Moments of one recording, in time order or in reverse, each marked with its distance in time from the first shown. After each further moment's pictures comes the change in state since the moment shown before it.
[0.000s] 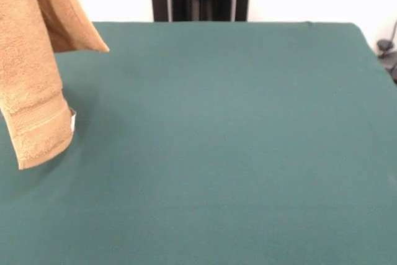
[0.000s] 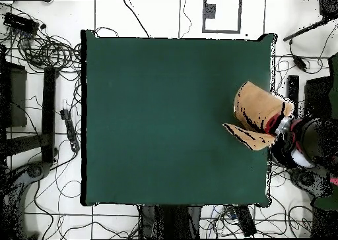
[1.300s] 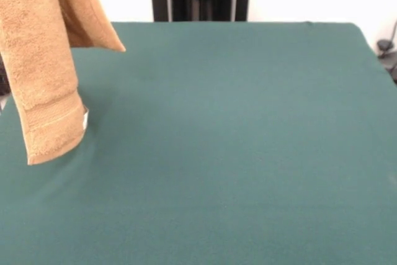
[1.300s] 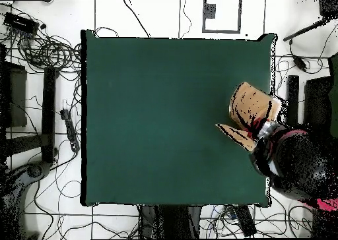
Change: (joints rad) arm 0.031 -0.113 0.000 0.187 0.054 -0.221 0.000
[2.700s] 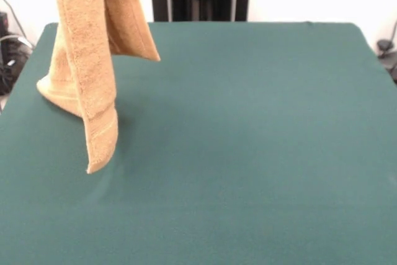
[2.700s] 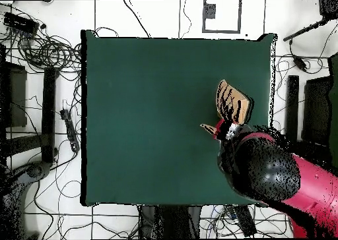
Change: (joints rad) arm 0.090 -0.031 0.000 0.103 0.003 -0.105 0.000
